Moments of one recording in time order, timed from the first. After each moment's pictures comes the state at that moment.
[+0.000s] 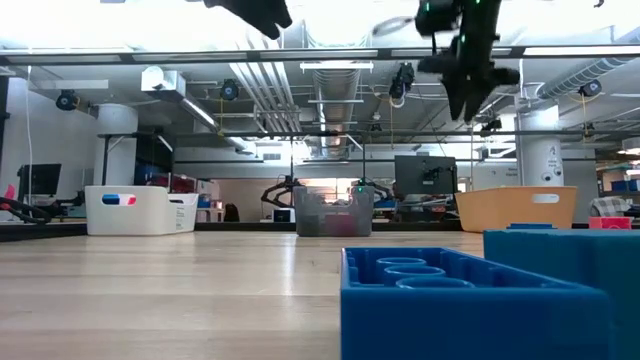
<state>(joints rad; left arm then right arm) -0.32 1.63 1.58 -0.98 -0.62 -0.50 -0.62 1.46 1.45 -1.26 0.17 0.51</state>
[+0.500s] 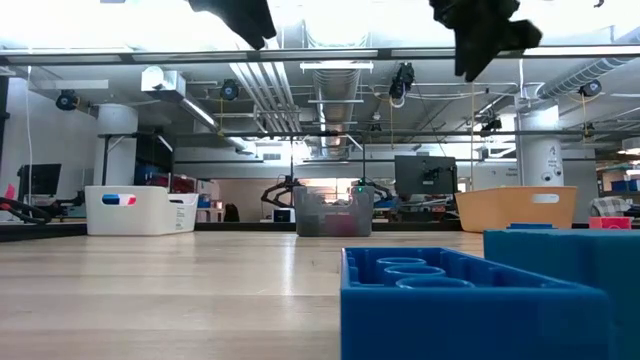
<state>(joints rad) -0.32 1.63 1.58 -1.07 -0.59 -0.58 -0.08 1.37 1.42 -1.29 0.18 0.91</state>
